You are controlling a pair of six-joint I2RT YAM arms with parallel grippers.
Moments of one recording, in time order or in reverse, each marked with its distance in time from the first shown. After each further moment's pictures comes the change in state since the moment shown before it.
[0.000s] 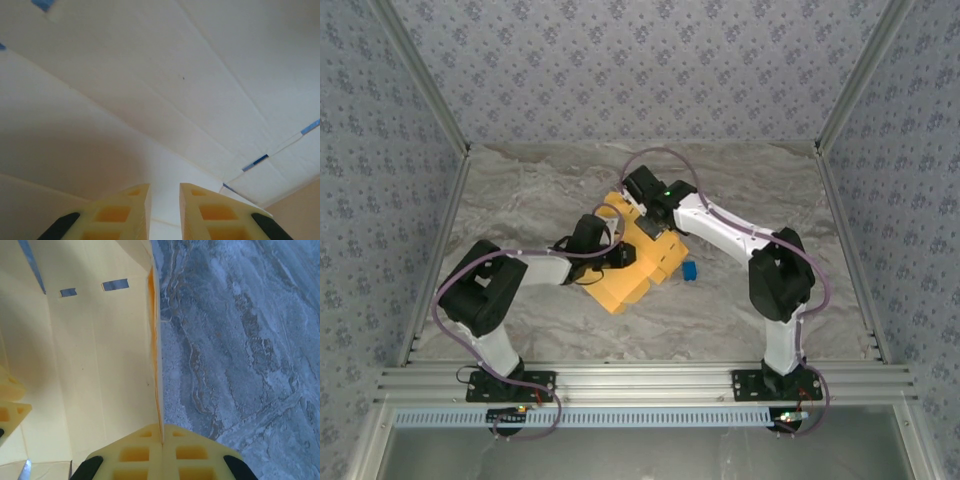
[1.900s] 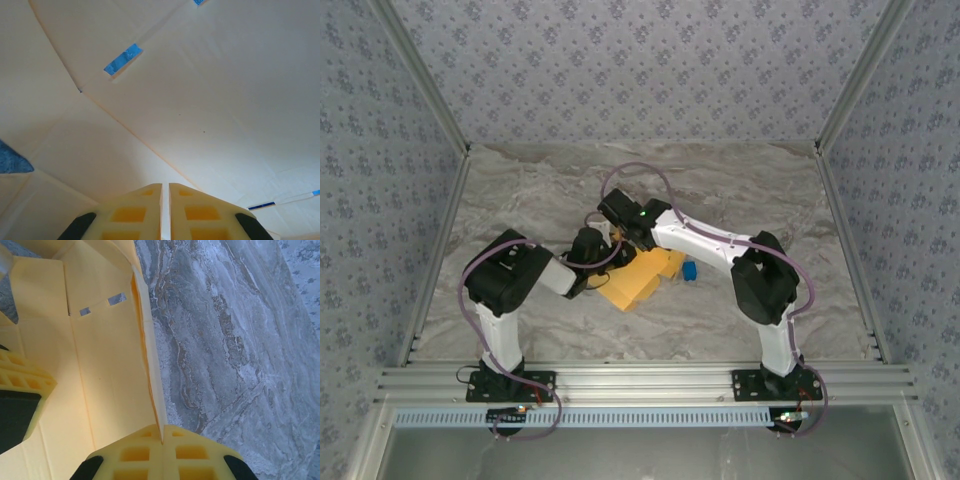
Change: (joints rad) left arm -0.007 0.187 -0.116 0.536 -0.060 -0.251; right arm 0.142 0.047 -0.023 0.040 0.282 0.061
